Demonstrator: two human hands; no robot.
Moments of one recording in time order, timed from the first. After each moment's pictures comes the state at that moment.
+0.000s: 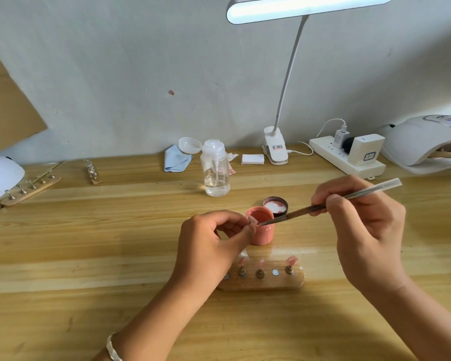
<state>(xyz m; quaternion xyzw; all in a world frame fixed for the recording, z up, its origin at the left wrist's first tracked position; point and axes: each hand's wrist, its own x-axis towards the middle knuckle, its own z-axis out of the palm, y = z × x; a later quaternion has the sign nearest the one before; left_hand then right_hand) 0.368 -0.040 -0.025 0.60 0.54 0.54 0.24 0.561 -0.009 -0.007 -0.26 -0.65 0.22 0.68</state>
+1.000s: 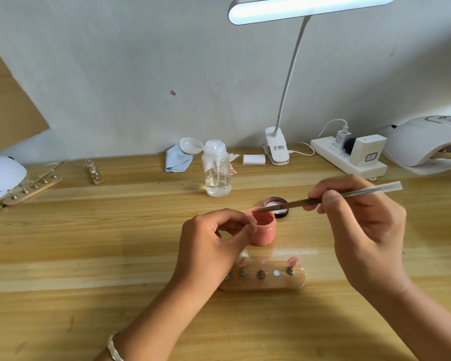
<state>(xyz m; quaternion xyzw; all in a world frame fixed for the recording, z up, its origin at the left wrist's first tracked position) 0.369 -0.041 -0.023 0.61 0.54 0.54 0.21 0.558 -0.013 -0.003 -0.25 -0.66 0.21 0.68</state>
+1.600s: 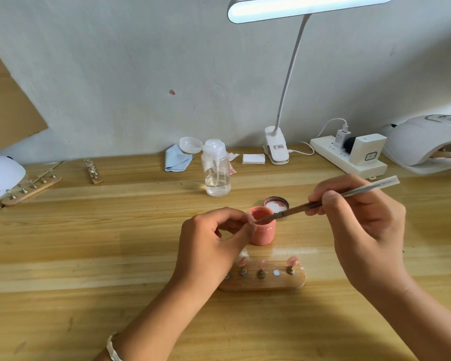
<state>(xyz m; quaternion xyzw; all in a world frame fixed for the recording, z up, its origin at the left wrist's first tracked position) 0.369 -0.041 -0.024 0.61 0.53 0.54 0.21 0.558 -0.014 -0.003 -0.27 -0.66 0.21 0.67</state>
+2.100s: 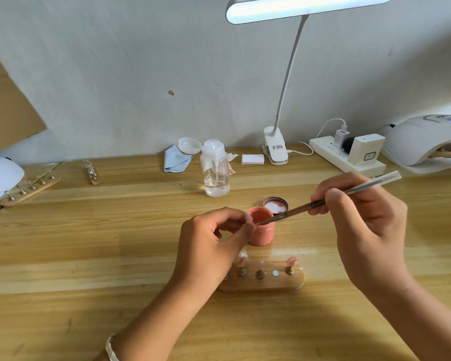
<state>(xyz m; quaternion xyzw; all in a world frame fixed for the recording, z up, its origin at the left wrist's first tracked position) 0.370 -0.041 -0.023 0.60 0.53 0.55 0.23 0.559 -0.011 -0.001 -0.27 -0.64 0.23 0.68</state>
